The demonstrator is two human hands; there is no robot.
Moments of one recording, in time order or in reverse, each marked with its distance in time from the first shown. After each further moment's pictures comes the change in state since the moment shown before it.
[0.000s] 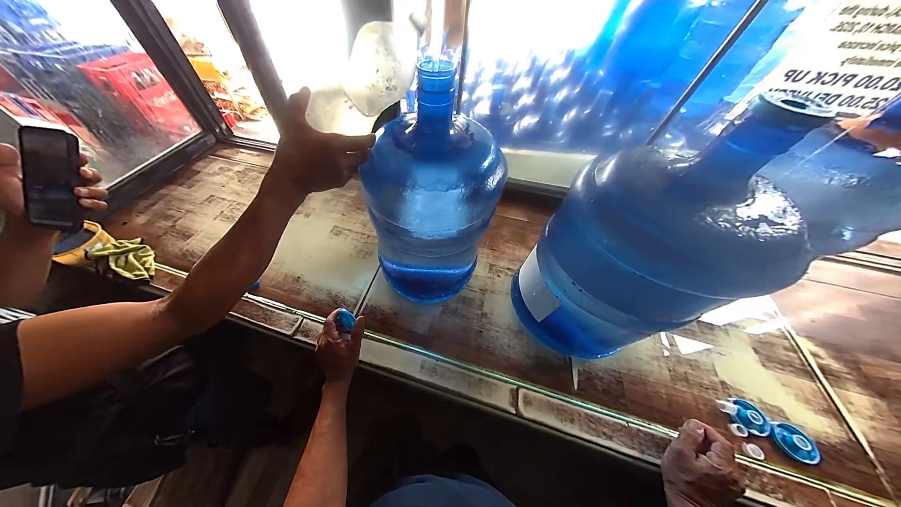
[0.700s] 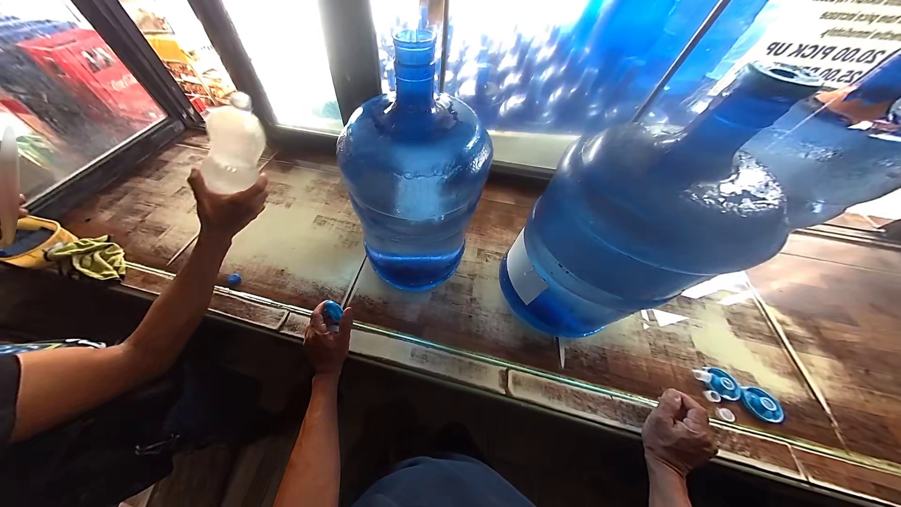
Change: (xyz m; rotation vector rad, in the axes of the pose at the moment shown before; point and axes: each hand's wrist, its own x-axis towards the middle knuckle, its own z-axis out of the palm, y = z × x) left_hand 0.001 -0.003 0.001 0.006 -0.016 0.005; right_hand 0.001 0.000 0.000 -0.023 -0.001 0.004
